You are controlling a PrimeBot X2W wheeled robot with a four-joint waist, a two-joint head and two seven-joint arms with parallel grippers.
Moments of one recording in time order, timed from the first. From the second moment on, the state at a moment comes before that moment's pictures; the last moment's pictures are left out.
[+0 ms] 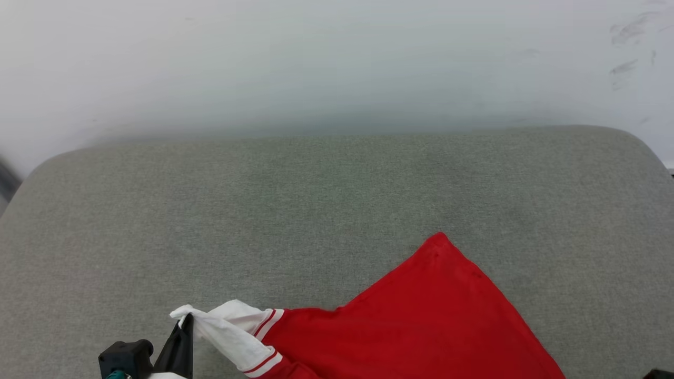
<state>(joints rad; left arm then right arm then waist) 0.12 0.45 -0.39 0.00 -0.65 0.31 -0.16 0.23 -0.20 -0.24 0.13 0.38 0.13 0.98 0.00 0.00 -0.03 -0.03</state>
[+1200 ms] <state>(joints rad) -0.18 0.40 -0.44 0.01 -0.60 0.22 -0.20 -0.59 -0.30 0.19 0.37 0.40 0.13 0.85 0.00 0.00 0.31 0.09</state>
